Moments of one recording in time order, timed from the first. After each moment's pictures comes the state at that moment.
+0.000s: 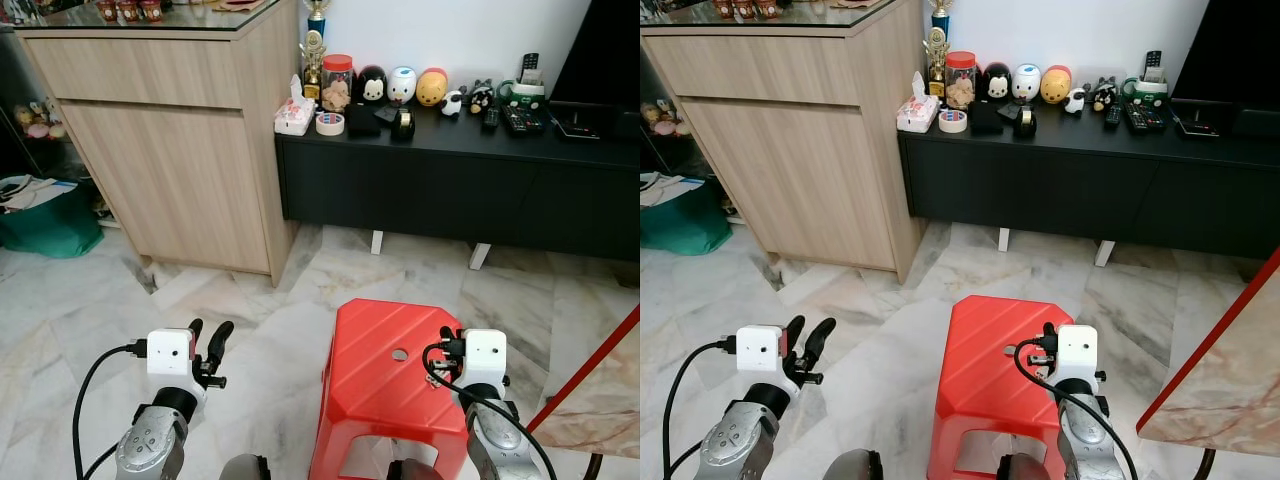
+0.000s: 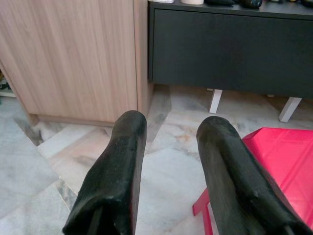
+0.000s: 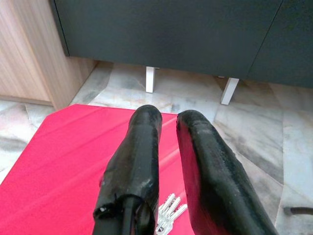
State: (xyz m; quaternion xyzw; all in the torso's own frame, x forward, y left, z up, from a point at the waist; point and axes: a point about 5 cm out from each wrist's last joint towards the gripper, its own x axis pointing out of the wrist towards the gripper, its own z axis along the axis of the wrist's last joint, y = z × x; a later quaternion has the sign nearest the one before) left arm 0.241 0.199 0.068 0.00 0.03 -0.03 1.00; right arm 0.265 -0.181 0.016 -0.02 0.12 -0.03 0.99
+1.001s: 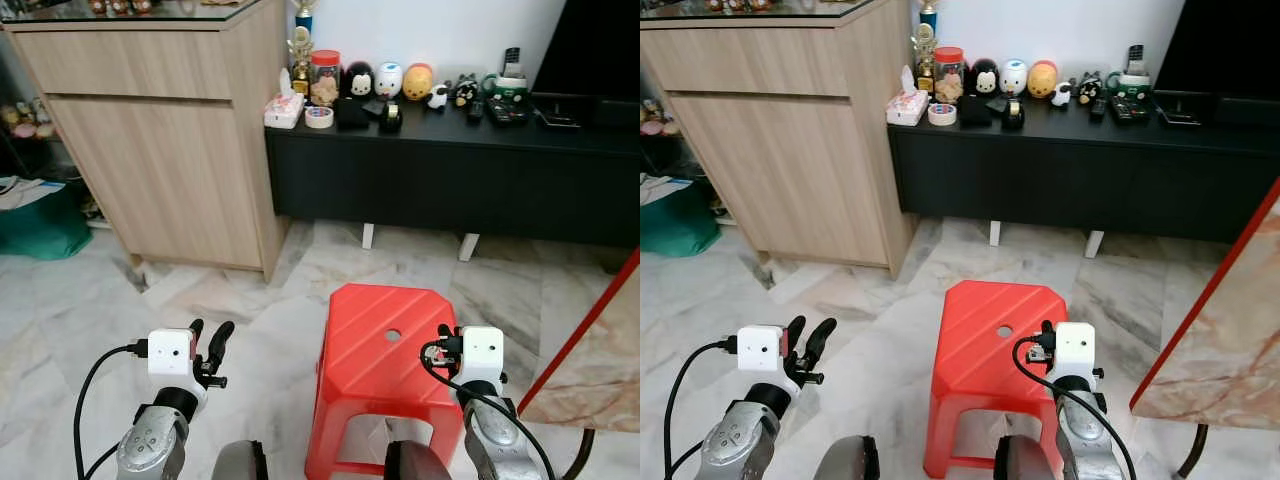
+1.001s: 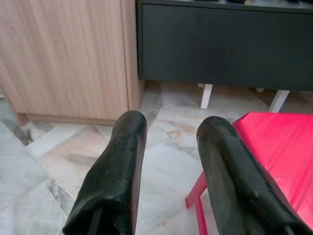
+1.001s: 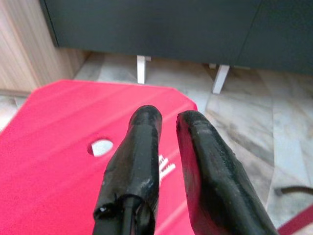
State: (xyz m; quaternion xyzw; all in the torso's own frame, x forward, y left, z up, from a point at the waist) left arm 0.241 0.198 0.068 0.00 0.03 -0.03 1.00; right arm 0.268 -0.181 0.011 -0.02 0.14 -0.03 0.99
